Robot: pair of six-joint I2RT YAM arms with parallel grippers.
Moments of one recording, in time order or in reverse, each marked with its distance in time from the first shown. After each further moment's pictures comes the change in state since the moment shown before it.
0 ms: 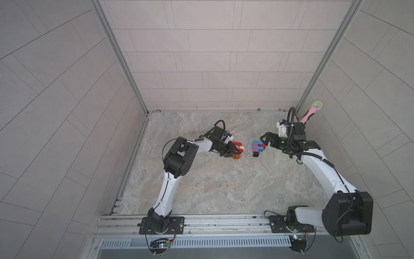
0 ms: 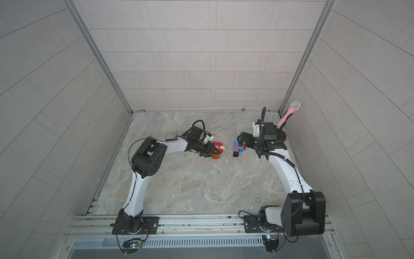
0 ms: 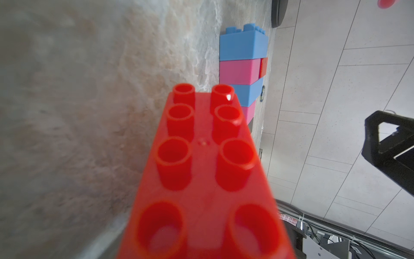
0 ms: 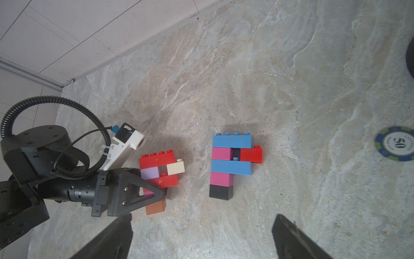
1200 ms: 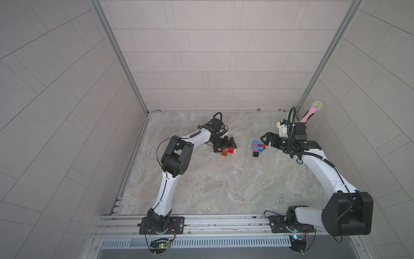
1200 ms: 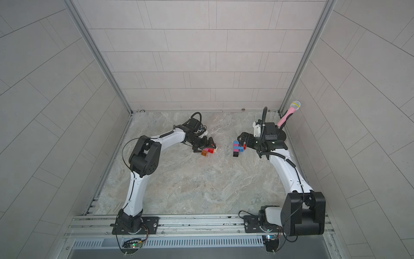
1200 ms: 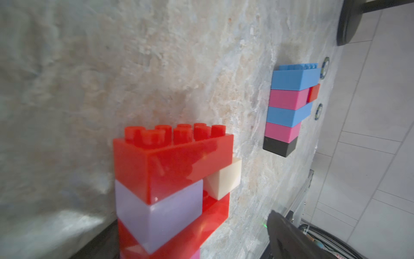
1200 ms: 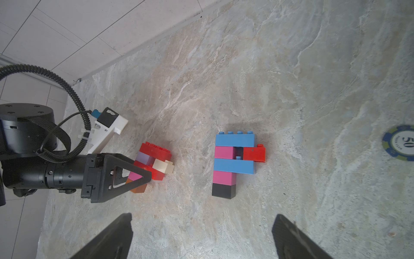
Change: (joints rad) left arm 0.044 -0.010 0.231 -0.491 -0.321 0.195; right arm -0.019 0.000 0.000 -0.002 -0.035 -0.003
